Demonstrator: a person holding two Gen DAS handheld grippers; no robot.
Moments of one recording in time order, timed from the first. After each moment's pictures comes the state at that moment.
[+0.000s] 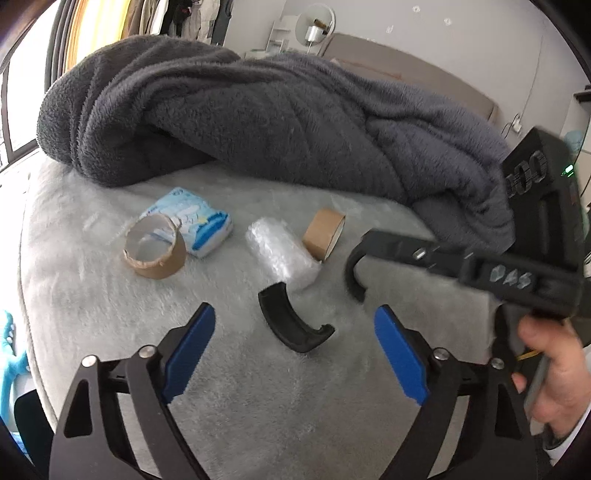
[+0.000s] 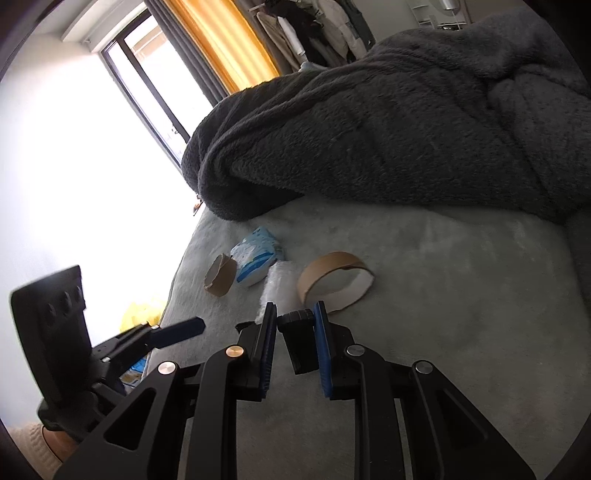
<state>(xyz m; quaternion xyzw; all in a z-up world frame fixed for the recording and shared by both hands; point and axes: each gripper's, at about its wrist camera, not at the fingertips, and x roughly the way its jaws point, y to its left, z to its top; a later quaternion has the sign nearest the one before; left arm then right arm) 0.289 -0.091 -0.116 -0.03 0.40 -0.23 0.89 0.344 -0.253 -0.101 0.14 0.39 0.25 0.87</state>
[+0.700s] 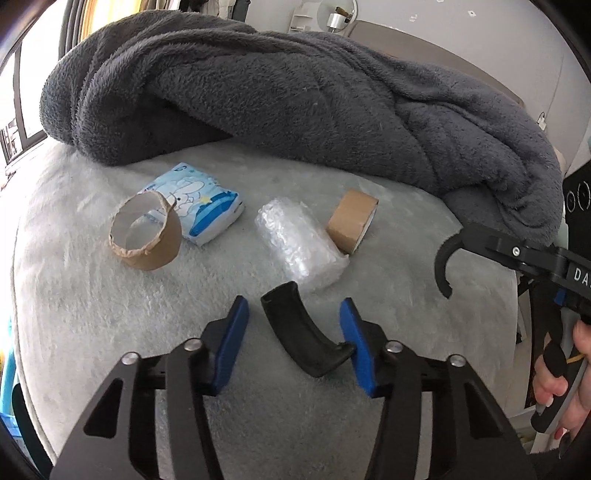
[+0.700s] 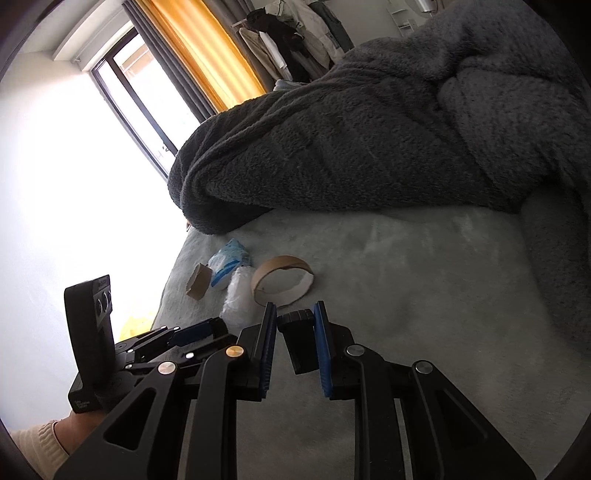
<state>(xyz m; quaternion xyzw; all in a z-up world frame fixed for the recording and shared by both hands) 0.316 -0.095 -0.140 -0.03 0.42 -0.19 0.88 0.335 -0.305 -0.104 0.17 0.38 0.23 0.88</state>
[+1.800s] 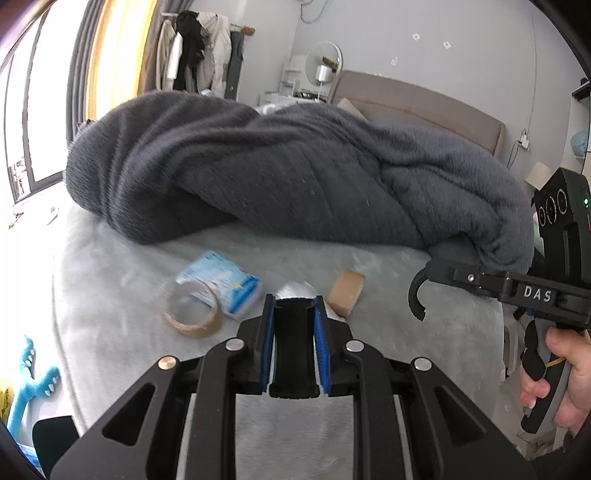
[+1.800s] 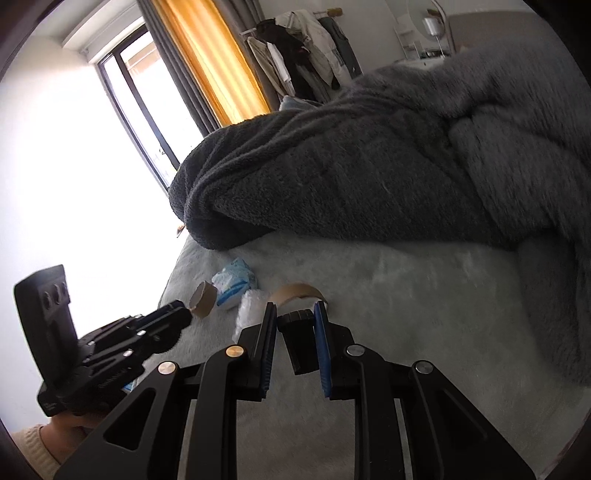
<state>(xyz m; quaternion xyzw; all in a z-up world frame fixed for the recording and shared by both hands) 0.290 -0.069 -0.083 -0.03 0.31 -0.19 0.93 0.337 -0.272 -0.074 0.12 0.35 0.21 0.91</state>
